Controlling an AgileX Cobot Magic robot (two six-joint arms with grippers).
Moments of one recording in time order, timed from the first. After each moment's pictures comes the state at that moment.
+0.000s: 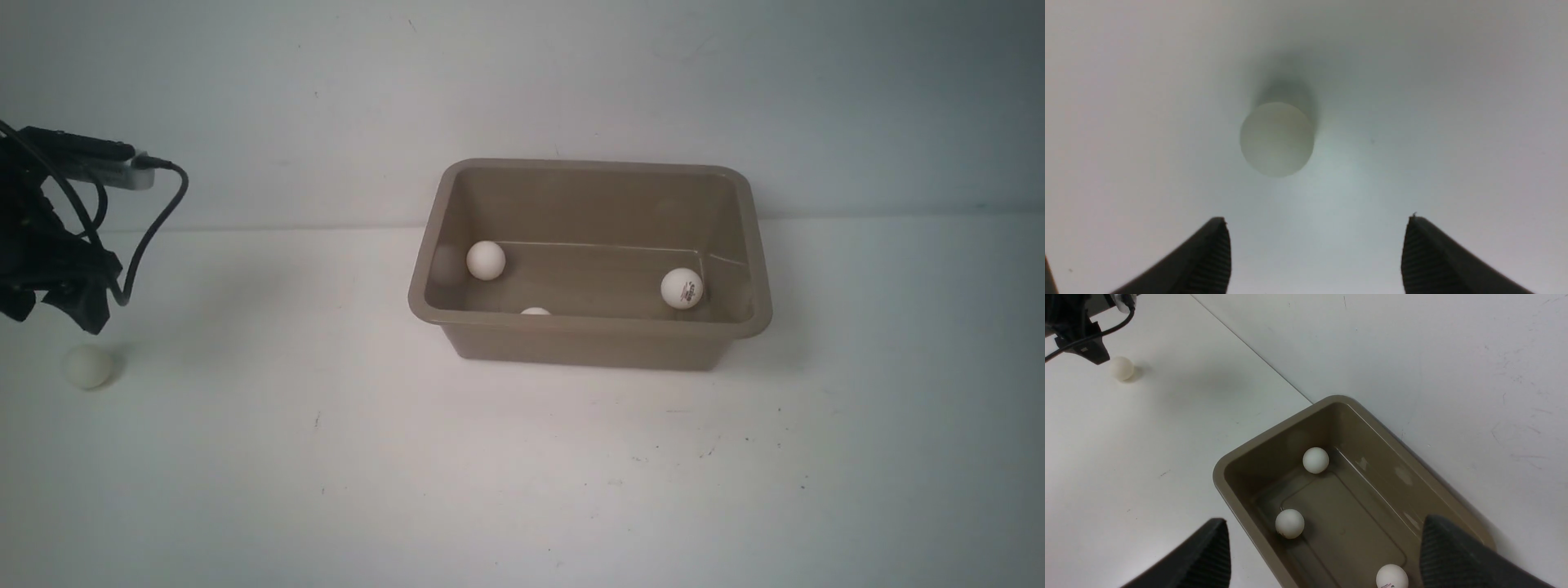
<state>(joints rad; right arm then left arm) 0.24 1.63 -2.01 0.49 1.28 -0.62 0.25 1.98 -1.64 0.03 1.09 0.34</state>
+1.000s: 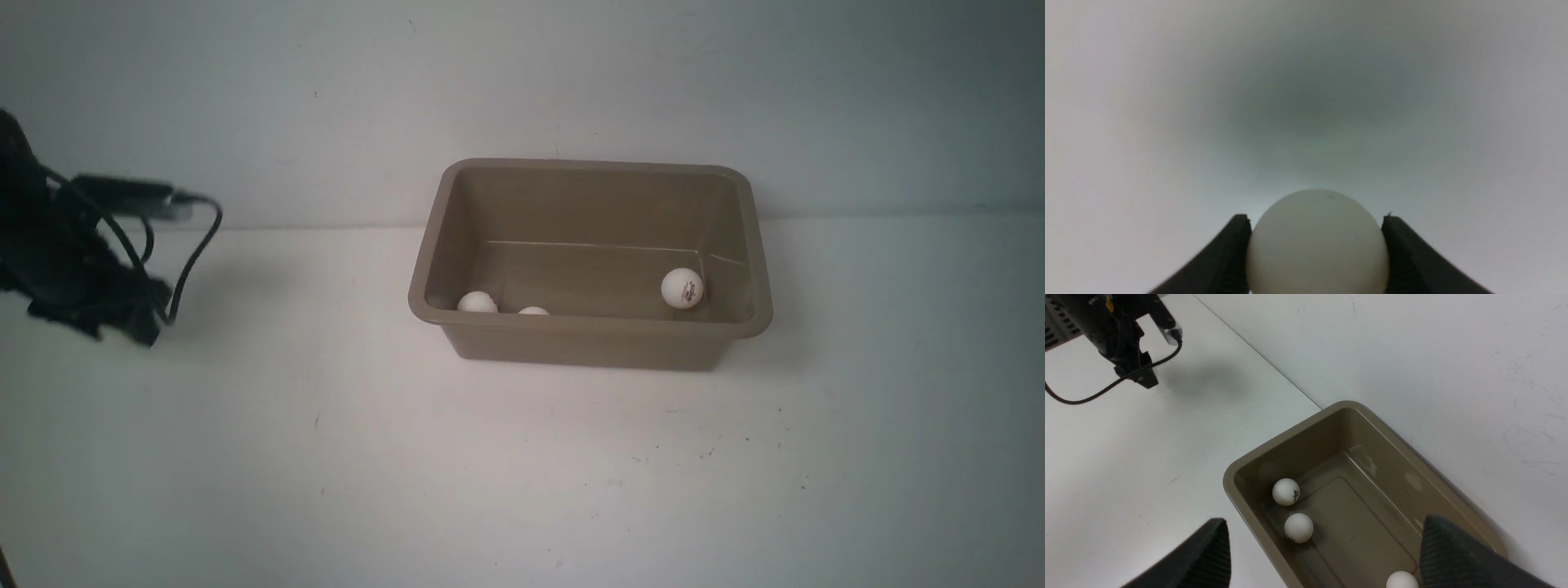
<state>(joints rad) 0.24 1.63 -2.01 0.52 1.28 -0.62 0.23 2.10 -1.68 -0.21 0.95 0.47</state>
